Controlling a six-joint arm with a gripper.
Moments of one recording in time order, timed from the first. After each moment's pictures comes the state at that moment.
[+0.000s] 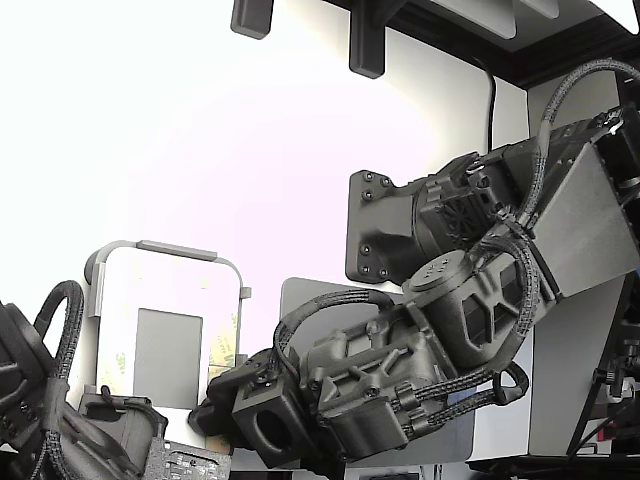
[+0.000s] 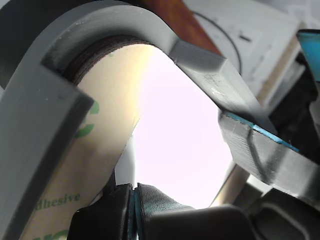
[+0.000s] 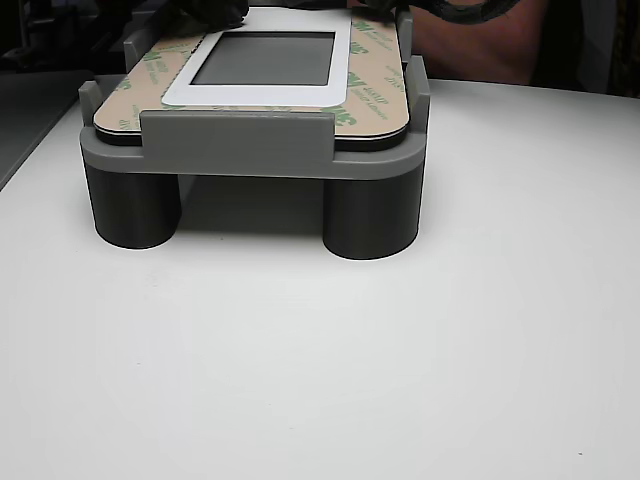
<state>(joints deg) 39.7 101.0 125.2 24.9 5.9 -94.4</state>
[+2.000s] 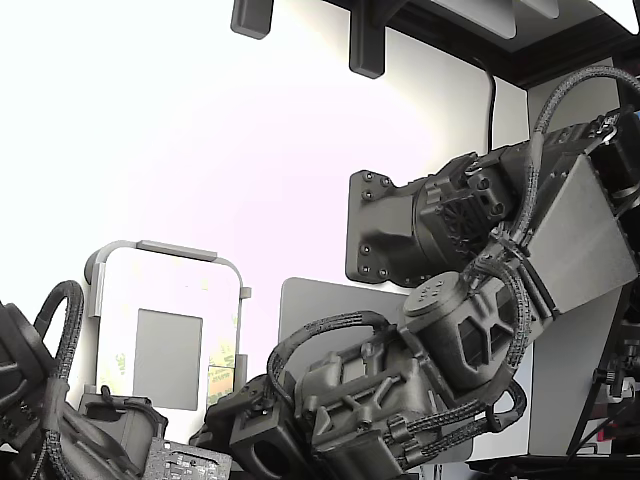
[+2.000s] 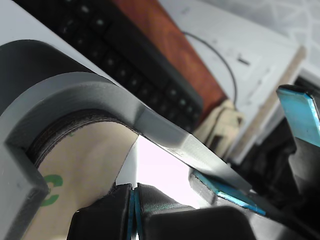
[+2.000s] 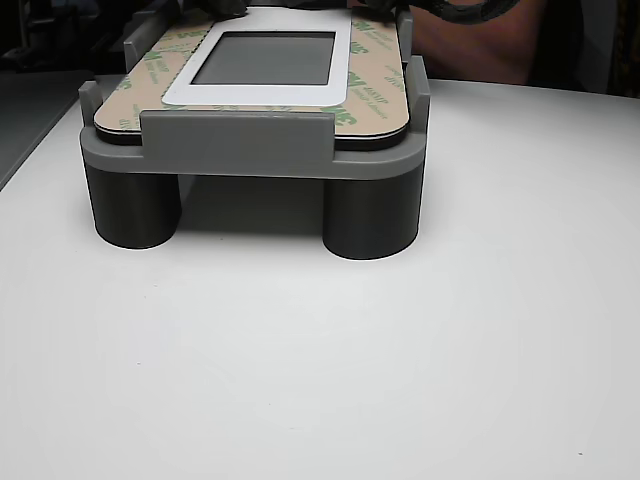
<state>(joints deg) 42.0 96.2 118.9 27.5 4.7 -94.8</state>
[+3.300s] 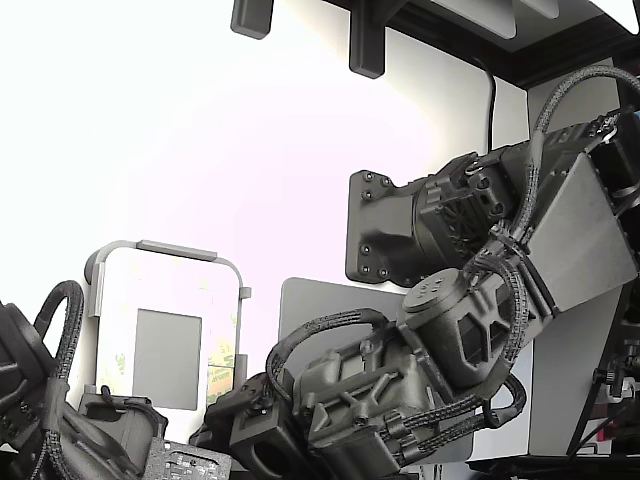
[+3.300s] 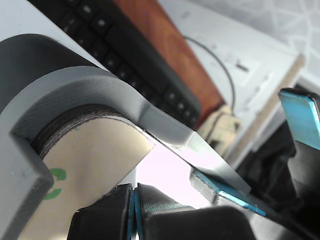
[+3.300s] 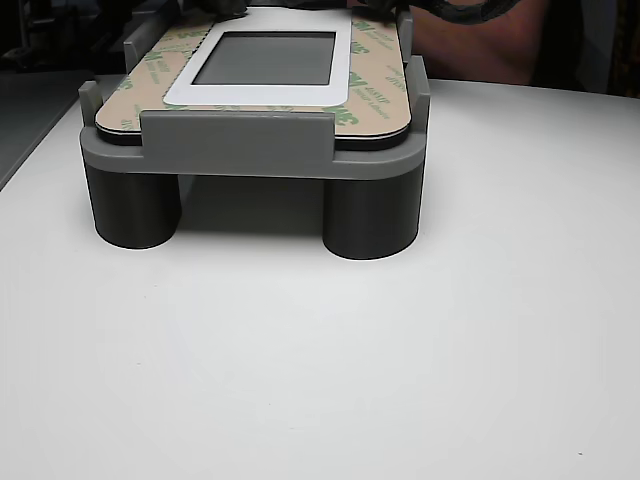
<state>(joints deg) 40.9 96.2 118.5 28.3 3.6 -97.4</state>
